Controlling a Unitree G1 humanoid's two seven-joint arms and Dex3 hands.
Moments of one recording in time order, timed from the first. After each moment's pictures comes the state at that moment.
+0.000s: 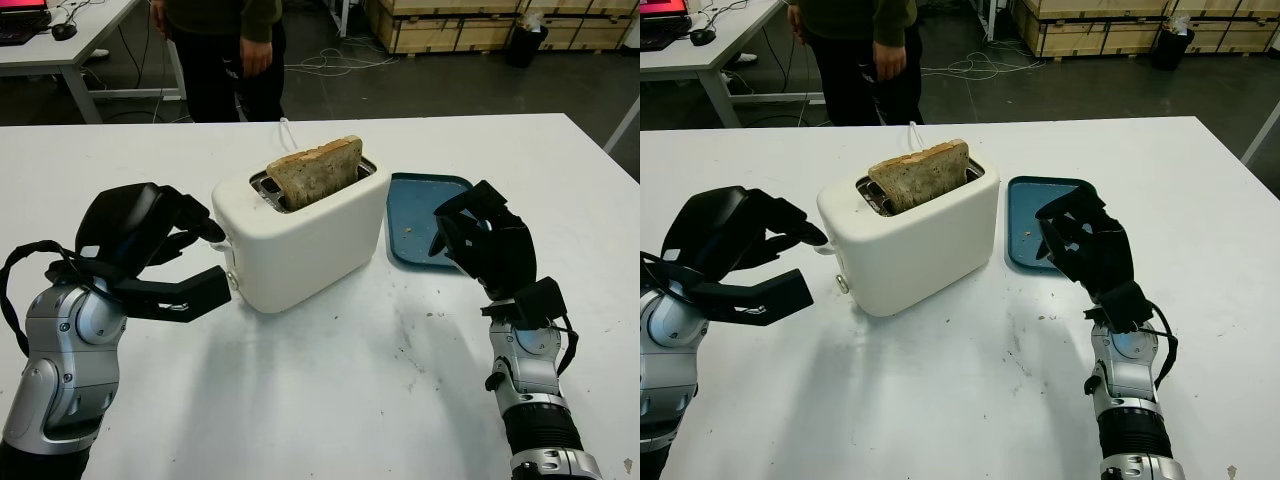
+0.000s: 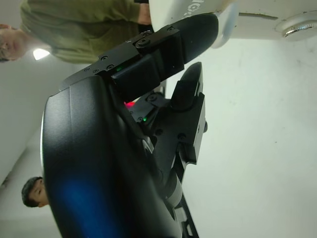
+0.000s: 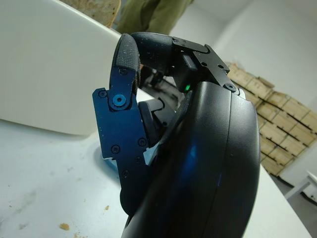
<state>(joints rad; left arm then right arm) -0.11 0.49 -0.03 -0.49 0.76 0.27 -0.35 -0.25 -0.19 -0.16 0.45 0.15 -0.55 0.30</state>
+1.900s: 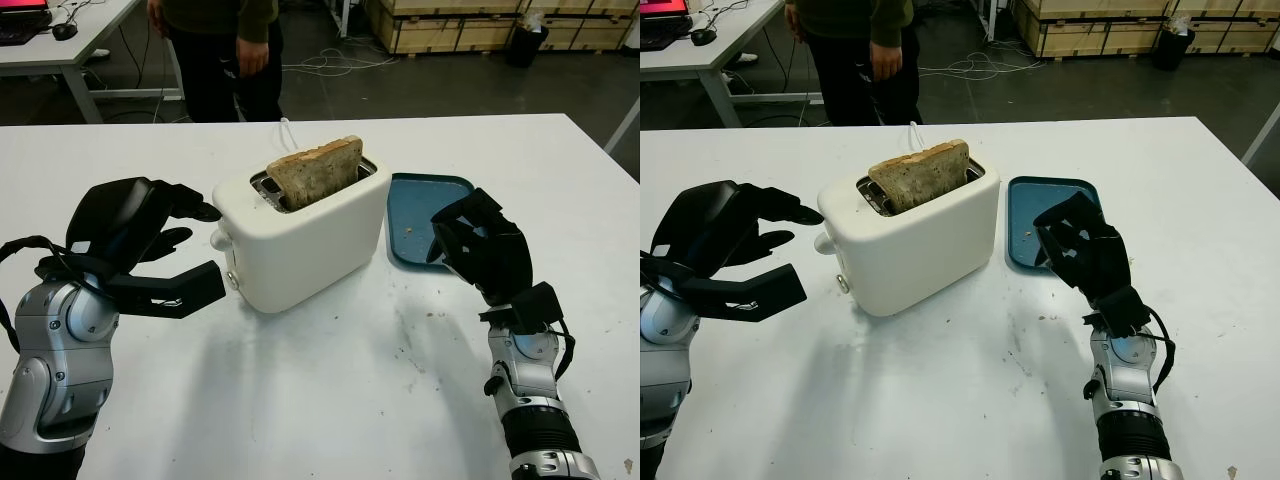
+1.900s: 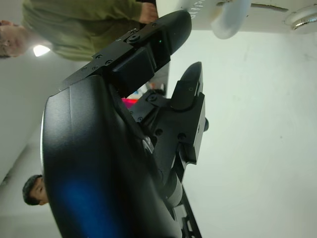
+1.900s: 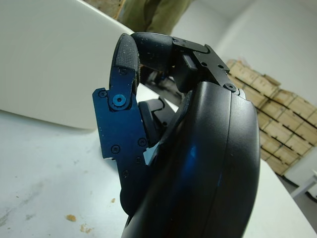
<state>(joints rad) -0.12 0.49 0.00 -0.50 0.76 0.30 -0.38 -0.24 -0.19 -0.16 0.48 0.15 -0.57 0.33</state>
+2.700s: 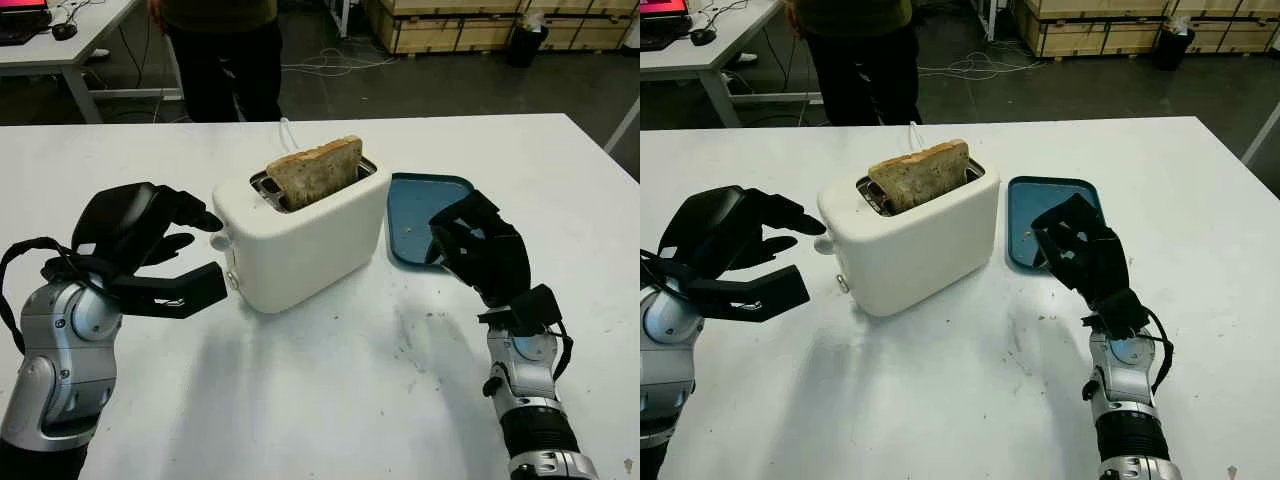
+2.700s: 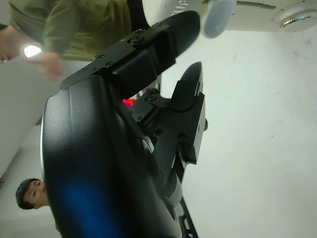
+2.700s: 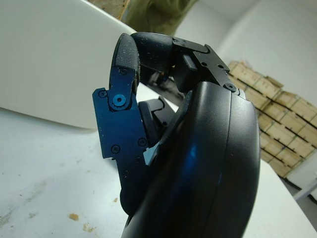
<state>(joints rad) -0.12 0.49 -0.02 -0.45 0.76 0.28 -0.36 -0.24 -0.18 -0.16 0.49 0.15 -0.58 0.34</state>
